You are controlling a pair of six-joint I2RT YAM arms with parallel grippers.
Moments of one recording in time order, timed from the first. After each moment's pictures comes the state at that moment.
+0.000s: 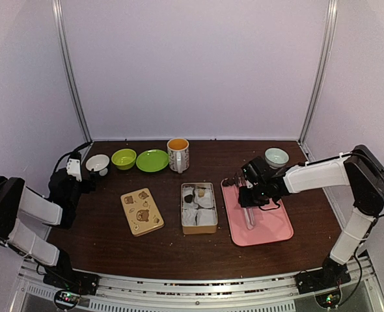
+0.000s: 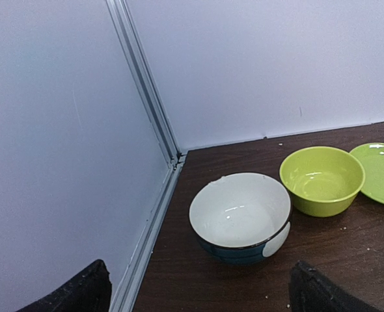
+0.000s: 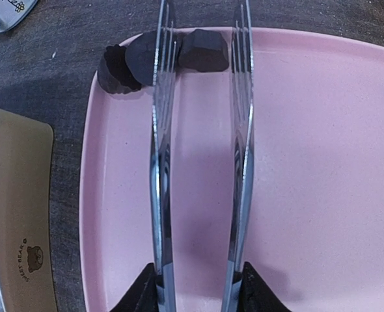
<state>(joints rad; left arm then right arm) -0.04 1.42 0.25 1.07 -0.22 0.22 0.65 1.71 0.94 -0.24 0.15 0.55</state>
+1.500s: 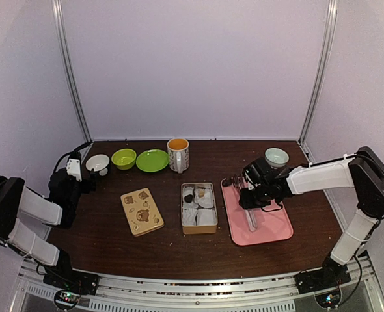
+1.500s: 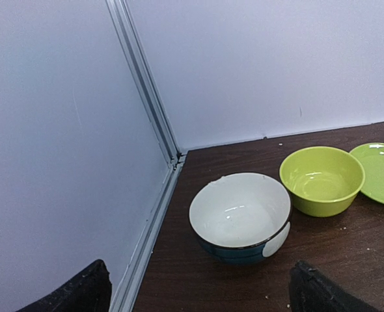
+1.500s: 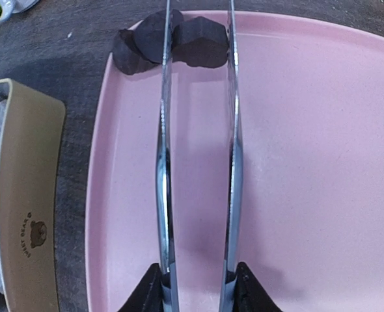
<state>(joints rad) -0.04 1.42 0.25 1.07 -0.22 0.22 0.65 1.69 0.92 -0.25 0.11 0.51</state>
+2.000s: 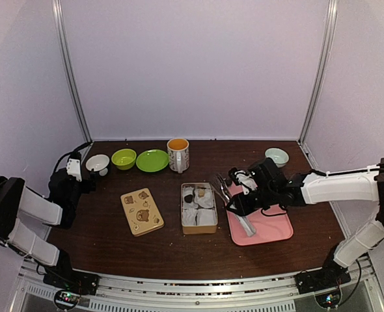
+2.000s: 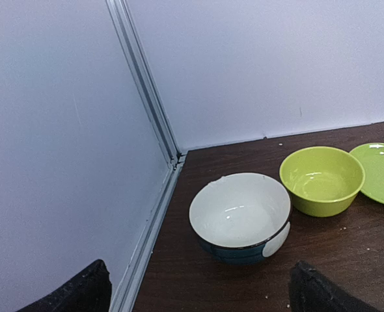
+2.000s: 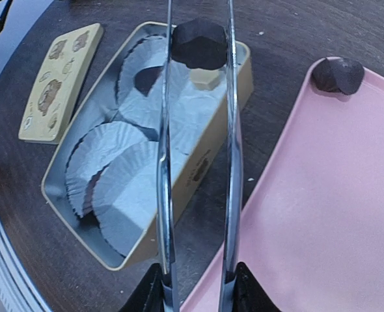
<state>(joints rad) -0.04 1.42 0.25 1.07 -0.22 0.22 0.76 1.49 0.82 -0.16 -0.11 0.31</state>
